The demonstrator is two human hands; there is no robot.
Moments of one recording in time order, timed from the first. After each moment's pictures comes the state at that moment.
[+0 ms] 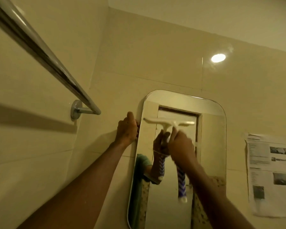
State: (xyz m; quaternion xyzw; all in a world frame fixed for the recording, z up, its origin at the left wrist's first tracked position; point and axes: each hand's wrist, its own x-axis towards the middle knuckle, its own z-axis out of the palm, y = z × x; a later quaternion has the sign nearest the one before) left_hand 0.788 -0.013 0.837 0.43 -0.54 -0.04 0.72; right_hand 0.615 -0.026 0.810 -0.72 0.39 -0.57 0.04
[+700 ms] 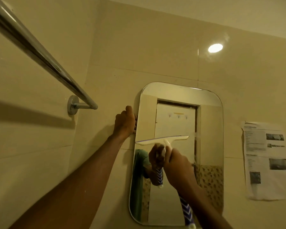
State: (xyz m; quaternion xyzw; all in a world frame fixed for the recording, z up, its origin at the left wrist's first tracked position) left_hand 0.791 -0.017 0.840 0.47 -0.52 -0.04 0.71; right_hand 0.610 -0.001 0.736 -0.75 0.44 -0.48 0.01
